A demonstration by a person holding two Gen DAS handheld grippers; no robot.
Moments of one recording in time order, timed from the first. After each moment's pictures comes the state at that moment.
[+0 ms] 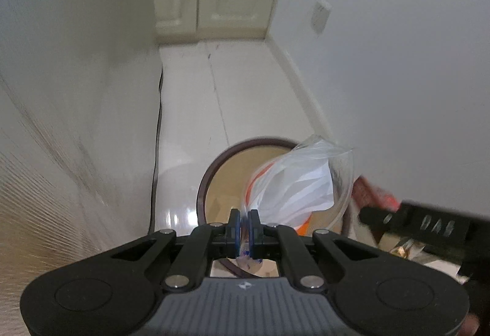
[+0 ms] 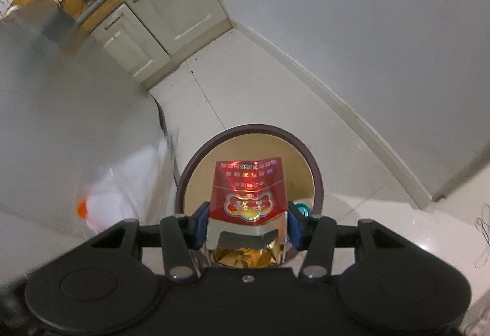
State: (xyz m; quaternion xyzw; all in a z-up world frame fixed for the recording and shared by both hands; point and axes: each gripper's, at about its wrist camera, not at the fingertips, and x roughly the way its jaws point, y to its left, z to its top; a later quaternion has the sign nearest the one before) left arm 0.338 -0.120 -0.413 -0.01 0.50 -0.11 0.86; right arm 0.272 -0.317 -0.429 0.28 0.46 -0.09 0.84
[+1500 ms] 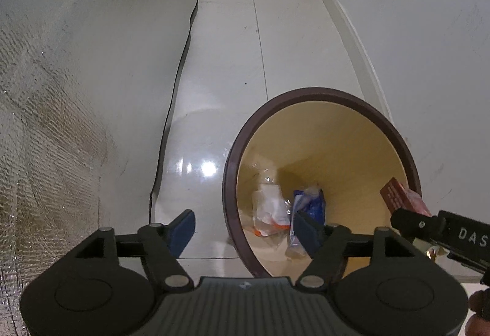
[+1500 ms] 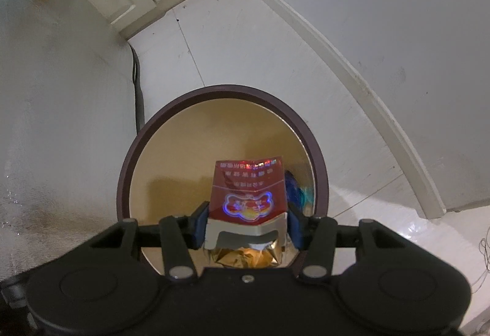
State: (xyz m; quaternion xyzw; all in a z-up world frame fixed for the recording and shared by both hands) left arm 0.392 -0.107 -0.514 -0.04 0.58 -0.04 0.81; right arm 0.357 -0.329 -0.529 0.23 0.54 -0.07 0.81
